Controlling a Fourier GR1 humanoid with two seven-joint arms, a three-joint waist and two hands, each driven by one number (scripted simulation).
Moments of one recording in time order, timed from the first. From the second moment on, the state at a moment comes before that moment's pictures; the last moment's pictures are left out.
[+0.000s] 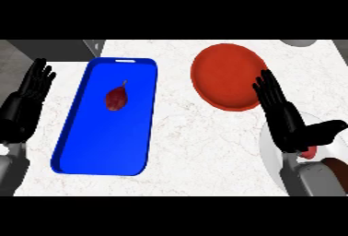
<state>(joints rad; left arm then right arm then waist) -0.22 0.51 -0.03 -1.40 0.31 0.07 -0.15 -0.20 -0.26 0.18 -1.54 -0.33 -0.15 -0.04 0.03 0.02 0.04</state>
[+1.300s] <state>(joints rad) -0.20 0.49 -0.13 -1.47 0.35 0.03 0.19 0.09 -0.24 0.09 -1.40 0.76 -0.92 0.16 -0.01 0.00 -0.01</state>
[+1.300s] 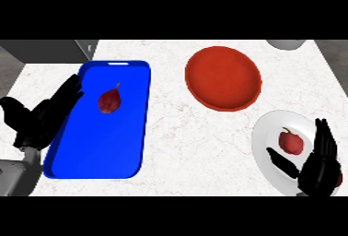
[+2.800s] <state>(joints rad) -0.20 0.44 -0.10 -1.47 0.31 -0.01 0.21 -0.33 -0.08 0.08 -1.61 1.22 0.24 1.08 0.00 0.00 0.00</state>
